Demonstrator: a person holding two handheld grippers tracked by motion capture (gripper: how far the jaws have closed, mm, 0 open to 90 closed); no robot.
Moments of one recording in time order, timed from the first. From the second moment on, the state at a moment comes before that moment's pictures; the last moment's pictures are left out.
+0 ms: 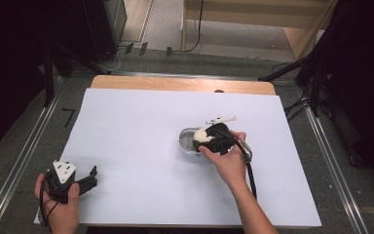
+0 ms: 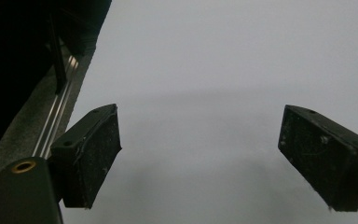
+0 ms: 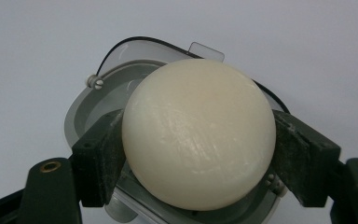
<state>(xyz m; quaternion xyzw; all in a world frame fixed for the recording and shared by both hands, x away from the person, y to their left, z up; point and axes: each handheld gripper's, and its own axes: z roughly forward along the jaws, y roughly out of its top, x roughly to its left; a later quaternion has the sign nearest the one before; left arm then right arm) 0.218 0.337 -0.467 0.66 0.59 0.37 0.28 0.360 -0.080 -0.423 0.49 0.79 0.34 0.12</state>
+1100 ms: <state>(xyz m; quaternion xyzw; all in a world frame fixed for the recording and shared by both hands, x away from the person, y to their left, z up) 0.218 0.336 -0.467 0.66 0.59 0.37 0.28 0.347 -0.115 -0.410 0.50 0.76 0.39 0.12</state>
